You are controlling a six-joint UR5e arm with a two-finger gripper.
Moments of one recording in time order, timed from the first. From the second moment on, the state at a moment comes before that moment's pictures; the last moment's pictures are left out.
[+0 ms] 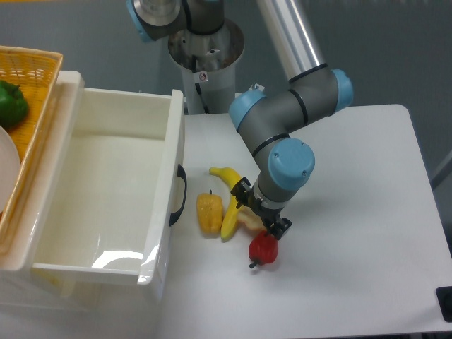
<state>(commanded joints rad) 2.50 -2.06 -1.60 -1.18 1.43 1.27</state>
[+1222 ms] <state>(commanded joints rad) 2.52 -1.97 -1.51 -1.39 1.43 1.27</state>
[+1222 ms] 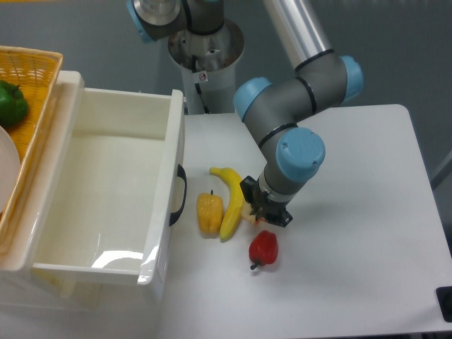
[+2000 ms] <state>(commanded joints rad) 2.53 -1.85 -1.48 -1.58 1.44 1.36</state>
